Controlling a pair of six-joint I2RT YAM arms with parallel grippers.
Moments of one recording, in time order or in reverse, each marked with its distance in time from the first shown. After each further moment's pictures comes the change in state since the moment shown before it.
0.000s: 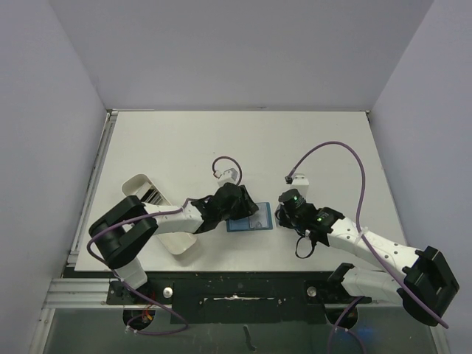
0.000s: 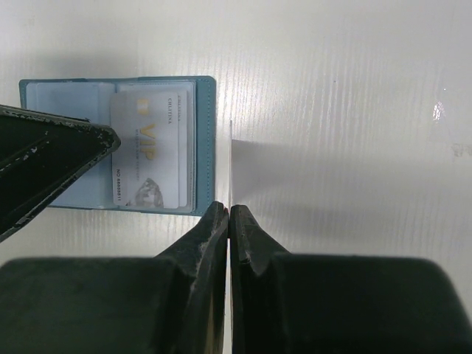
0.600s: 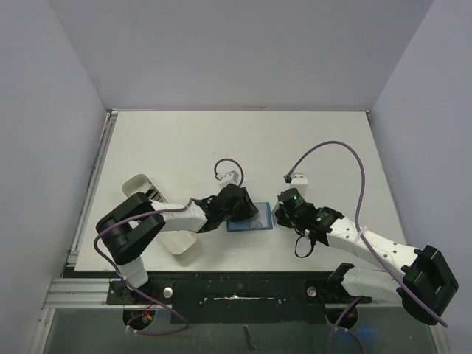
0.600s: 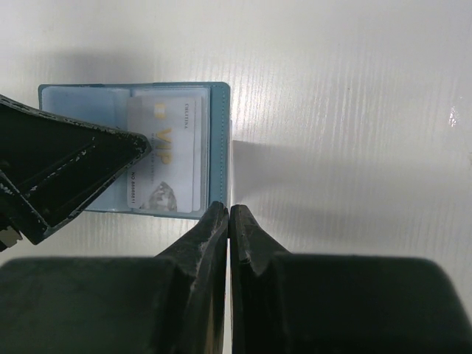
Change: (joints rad) left arm 0.001 0.051 0.015 -0.030 -0.002 -0.004; right arm 0.000 0.008 0.000 0.033 -0.017 0.002
